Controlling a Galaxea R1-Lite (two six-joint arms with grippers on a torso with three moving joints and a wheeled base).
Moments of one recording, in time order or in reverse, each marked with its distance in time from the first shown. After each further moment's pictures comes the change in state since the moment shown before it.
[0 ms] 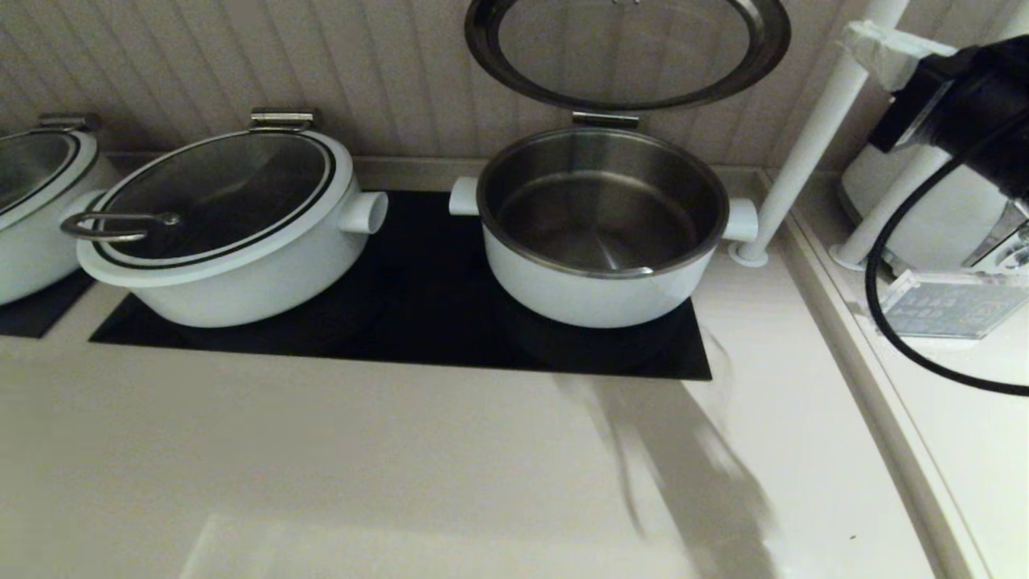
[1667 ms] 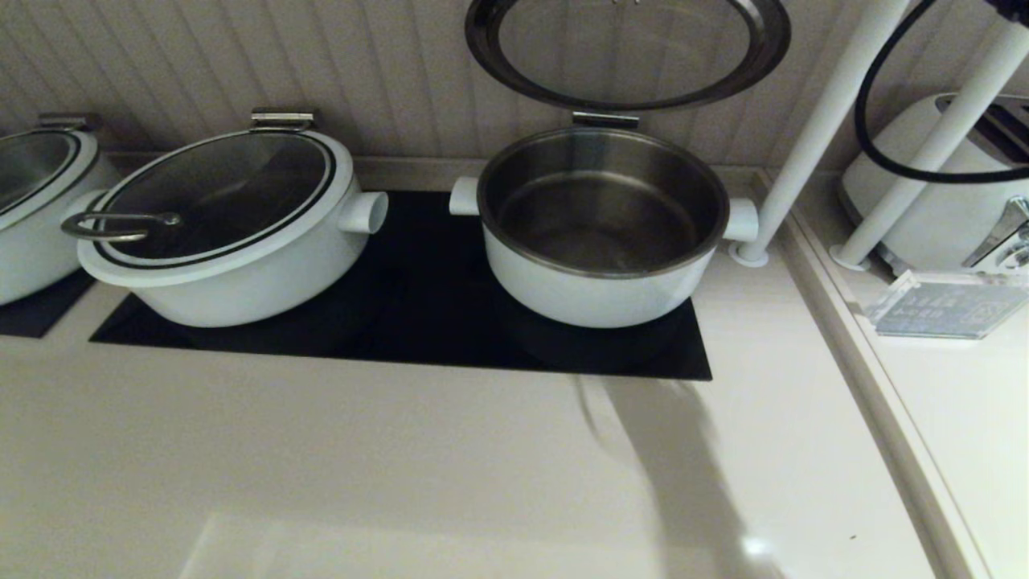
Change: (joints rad) left arm 0.000 0.000 0.000 0.000 0.000 0.000; right arm -0.078 0.219 -0.627 0.249 0.160 0.000
